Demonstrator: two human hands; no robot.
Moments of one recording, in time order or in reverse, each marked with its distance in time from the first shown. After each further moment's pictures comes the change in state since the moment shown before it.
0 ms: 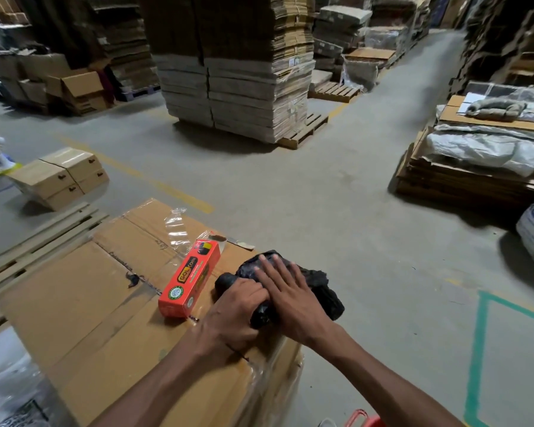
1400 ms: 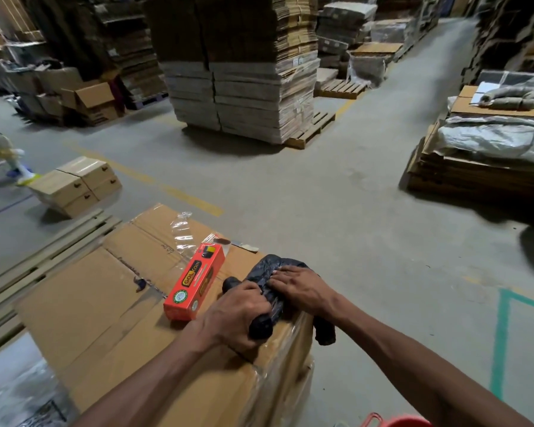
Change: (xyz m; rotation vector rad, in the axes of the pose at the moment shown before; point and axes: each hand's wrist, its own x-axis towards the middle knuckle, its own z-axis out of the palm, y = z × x) left_hand 0.004 -0.005 -0.017 0.152 -0.161 0.150; right_hand 0.031 0.056 0.017 -0.040 -0.032 -0.328
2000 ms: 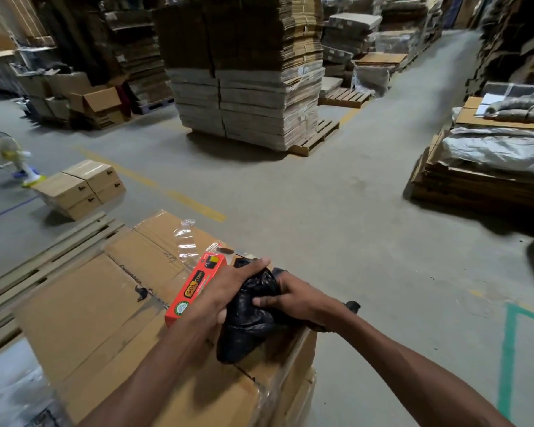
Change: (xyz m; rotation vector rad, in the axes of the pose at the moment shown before) left_hand 0.038 0.006 -0.065 -1.596 0.323 -1.117; right_hand 0.029 -0.030 -0.064 1.484 -0.165 0.497
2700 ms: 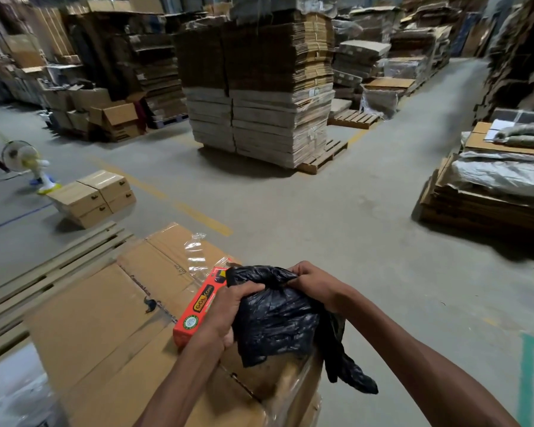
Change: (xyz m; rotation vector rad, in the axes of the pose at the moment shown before) left_hand -0.006 -0.014 -0.012 -0.171 0.155 0.039; right_hand 0.013 -0.045 -0.030 -0.067 0.163 0.178
